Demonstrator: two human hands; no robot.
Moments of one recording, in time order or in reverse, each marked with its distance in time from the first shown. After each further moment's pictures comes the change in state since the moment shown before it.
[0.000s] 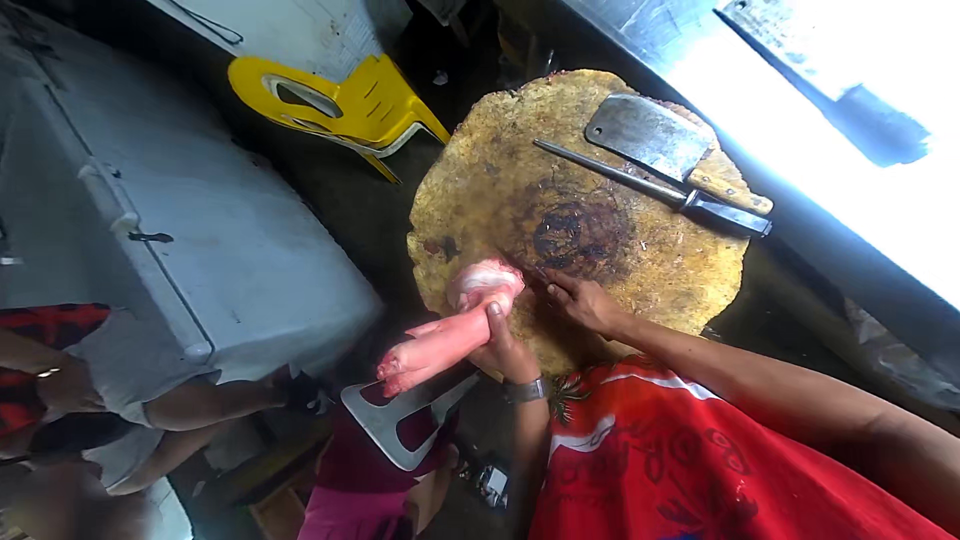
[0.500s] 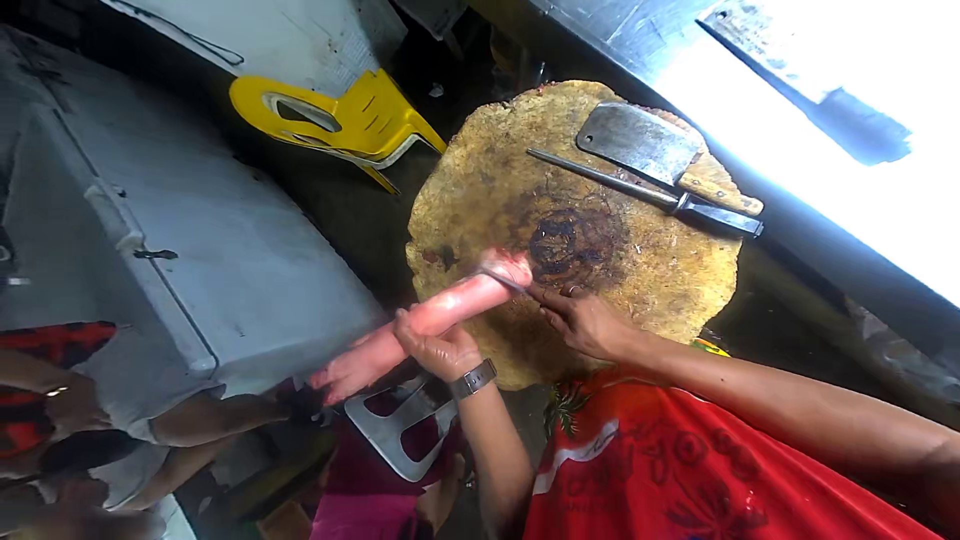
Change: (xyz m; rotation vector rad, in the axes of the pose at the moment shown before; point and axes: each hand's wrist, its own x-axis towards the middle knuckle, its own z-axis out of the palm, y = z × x) left_hand 0.065 0.046 0.006 -0.373 0.180 -0.432; right_hand -0.044 -0.049 -0.019 -0.177 0.016 -0.156
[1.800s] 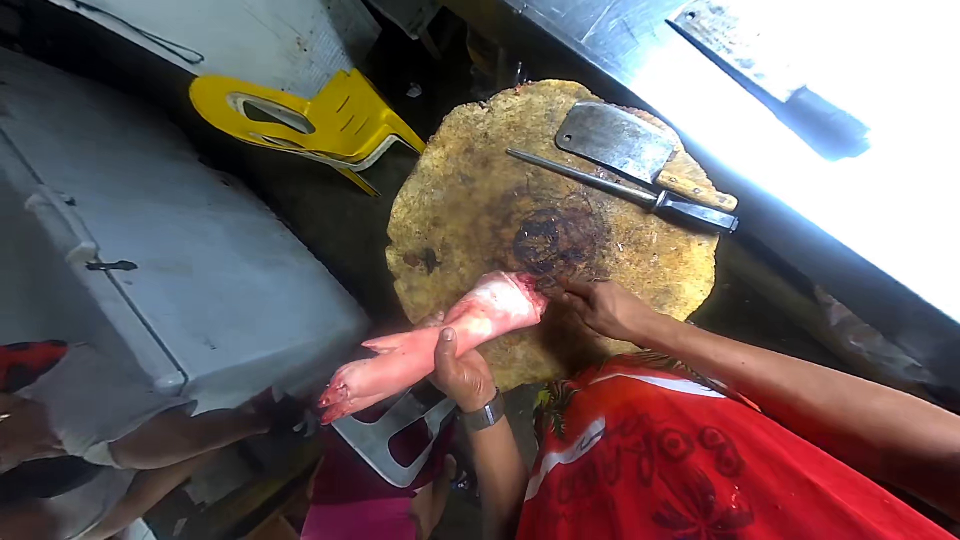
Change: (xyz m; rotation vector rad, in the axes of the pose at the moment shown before) left_hand -0.051 -0.015 -0.014 0.066 -0.274 0.141; right_hand -0.010 0.049 -0.024 0.049 -0.067 0.188
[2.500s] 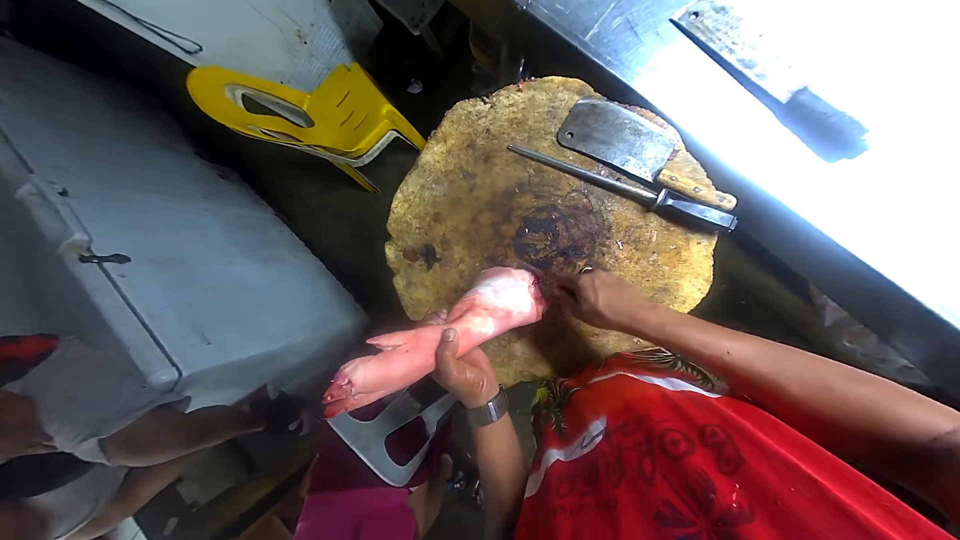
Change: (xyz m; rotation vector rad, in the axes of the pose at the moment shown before) left_hand -0.007 -0.003 -0.005 -0.051 0.012 0.008; right_hand 0.008 -0.024 -0.012 -0.215 -0.054 0.046
